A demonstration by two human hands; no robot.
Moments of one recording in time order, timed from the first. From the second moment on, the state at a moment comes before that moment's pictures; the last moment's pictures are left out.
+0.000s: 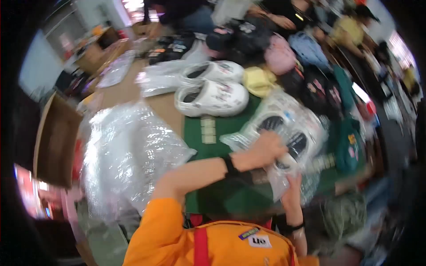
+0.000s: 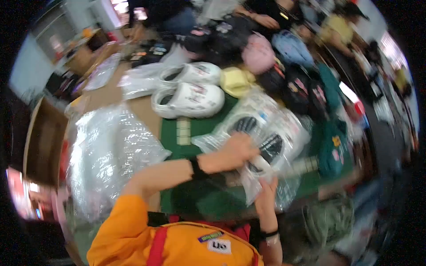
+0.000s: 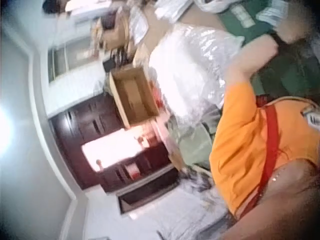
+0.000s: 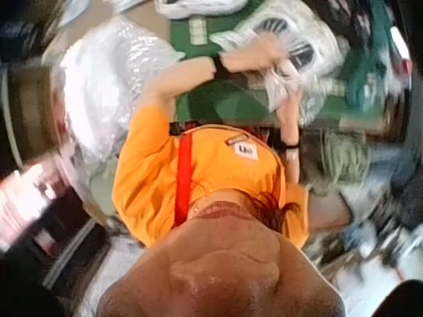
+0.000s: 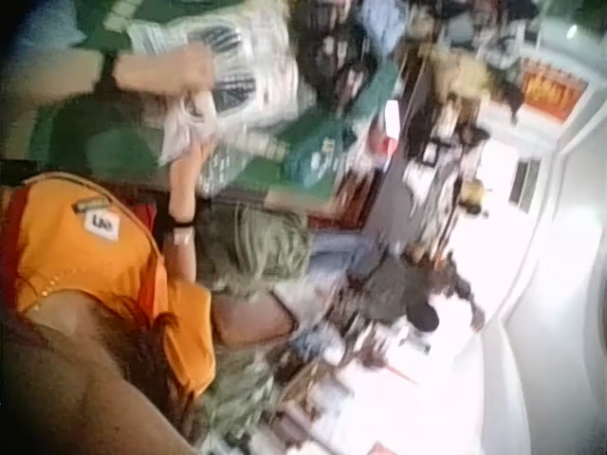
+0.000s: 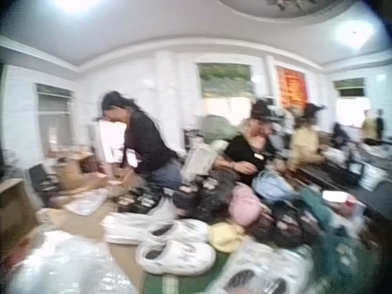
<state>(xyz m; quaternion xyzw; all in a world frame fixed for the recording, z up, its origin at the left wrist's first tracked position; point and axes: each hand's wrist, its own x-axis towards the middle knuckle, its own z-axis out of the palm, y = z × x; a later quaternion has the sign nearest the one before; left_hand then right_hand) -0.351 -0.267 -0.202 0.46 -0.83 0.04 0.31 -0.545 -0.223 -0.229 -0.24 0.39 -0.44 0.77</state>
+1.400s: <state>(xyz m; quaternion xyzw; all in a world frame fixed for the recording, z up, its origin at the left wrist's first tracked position) -0.352 -0.259 -0.177 0.48 -0.83 -0.06 0.26 -0.550 -0.221 -0.227 -0.24 0.31 -0.44 0.81</state>
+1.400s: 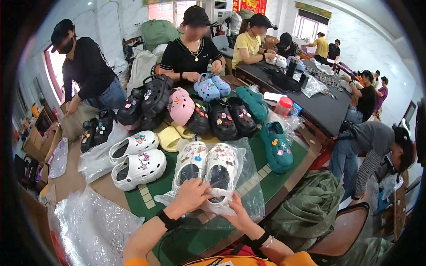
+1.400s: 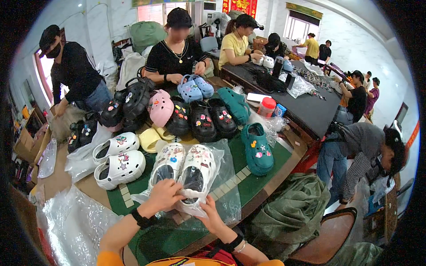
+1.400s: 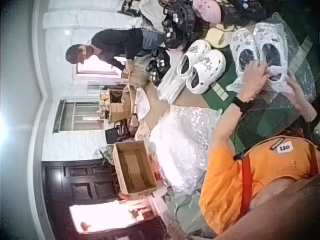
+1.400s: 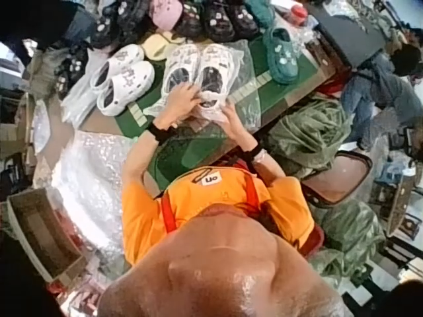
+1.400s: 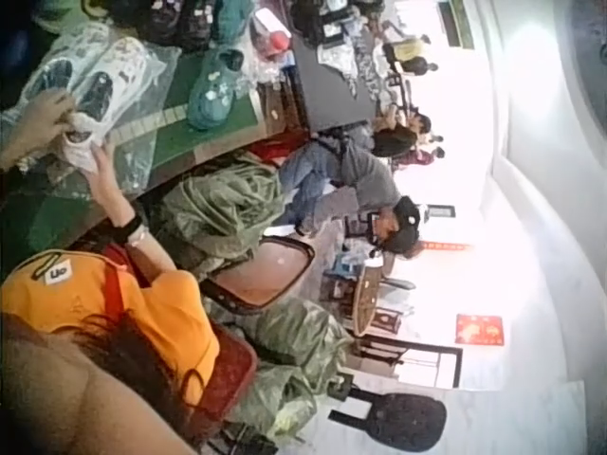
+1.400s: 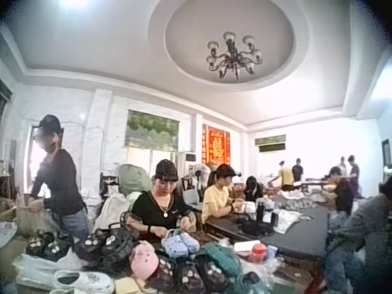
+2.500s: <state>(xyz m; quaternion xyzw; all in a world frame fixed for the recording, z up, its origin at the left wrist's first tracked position) -0.358 -0.255 -0.206 0.51 -0.79 0.00 0.33 -0.539 -0.217 -0.228 -0.20 0.26 -0.47 0.82</state>
